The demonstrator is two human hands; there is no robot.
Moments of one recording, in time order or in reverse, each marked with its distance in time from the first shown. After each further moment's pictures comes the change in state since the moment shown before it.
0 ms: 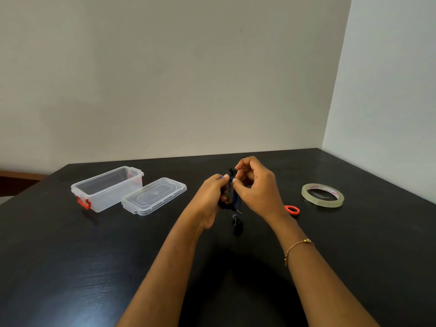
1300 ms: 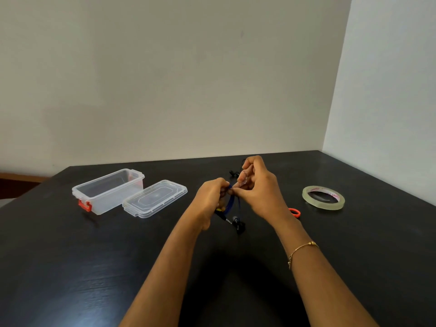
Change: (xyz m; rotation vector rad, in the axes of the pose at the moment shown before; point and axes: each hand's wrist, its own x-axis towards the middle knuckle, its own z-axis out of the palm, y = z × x) left_hand -0.001 0.003 -0.005 0.191 0.033 -0.007; right_hand 0.004 -0.005 -0.006 -0.046 -0.078 0.094
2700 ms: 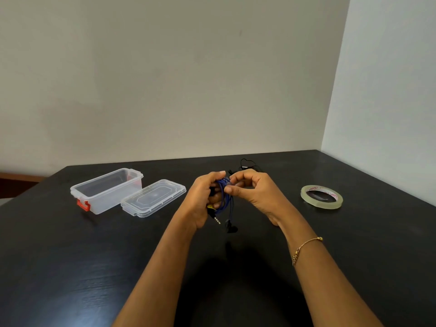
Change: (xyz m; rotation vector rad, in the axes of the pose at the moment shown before) left_hand -0.007 0.003 -0.009 -0.261 -0.087 0.099; right_hand 0.000 0.003 -0.006 0.259 -0.200 0.221
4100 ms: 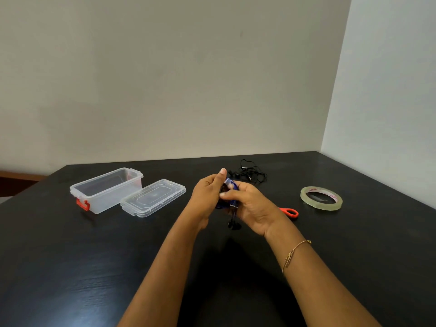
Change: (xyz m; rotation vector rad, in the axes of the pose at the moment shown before) left_hand 0.008 -0.009 0.005 0.195 0.102 0.061; right_hand 0.000 0.007 0.024 0.571 -0.186 0.261
